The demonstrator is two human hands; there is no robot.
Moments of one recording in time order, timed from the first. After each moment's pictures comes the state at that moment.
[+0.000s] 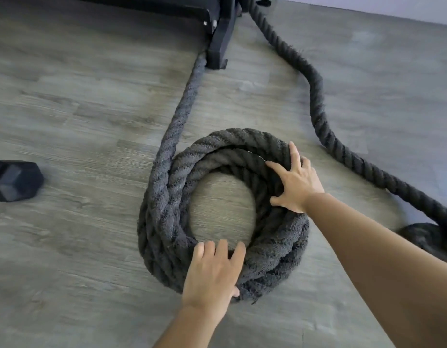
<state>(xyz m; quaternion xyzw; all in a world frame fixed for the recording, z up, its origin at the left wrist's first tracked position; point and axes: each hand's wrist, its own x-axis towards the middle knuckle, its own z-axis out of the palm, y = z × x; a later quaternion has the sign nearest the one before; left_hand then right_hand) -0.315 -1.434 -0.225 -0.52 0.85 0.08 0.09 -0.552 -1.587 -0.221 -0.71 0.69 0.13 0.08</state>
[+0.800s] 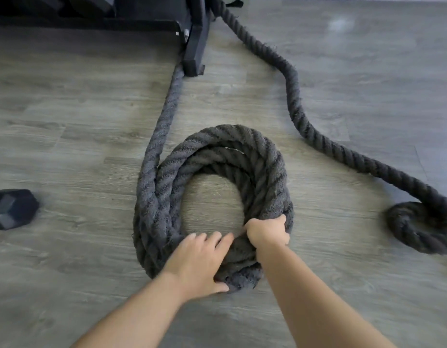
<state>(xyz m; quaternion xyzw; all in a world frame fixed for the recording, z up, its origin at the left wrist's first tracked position) -0.305 -1.477 -0.204 -0.36 0.92 0.05 0.13 -0.479 -1.499 -0.229 -0.07 0.87 -0.19 0.46</state>
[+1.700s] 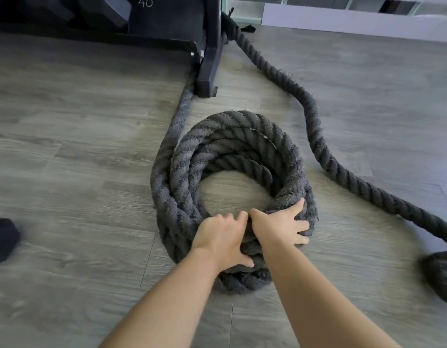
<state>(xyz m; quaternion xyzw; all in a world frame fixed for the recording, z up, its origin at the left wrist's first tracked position) -0.337 -1.610 -0.222 -0.46 0.87 0.10 0.12 -0.455 -1.616 -0.221 -0.11 0.91 -0.20 0.35</state>
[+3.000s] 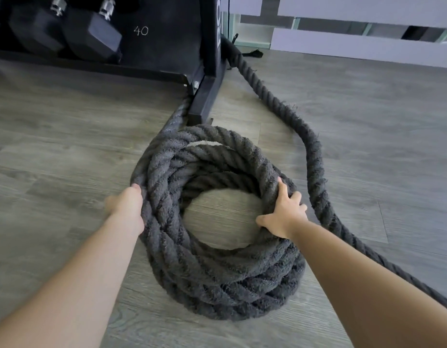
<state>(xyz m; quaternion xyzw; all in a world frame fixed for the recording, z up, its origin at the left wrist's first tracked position) -0.282 -1.825 -0.226 -0.74 0.07 0.44 -0.50 -0.598 -1.789 -0.238 -0.51 0.79 -0.02 0.34</state>
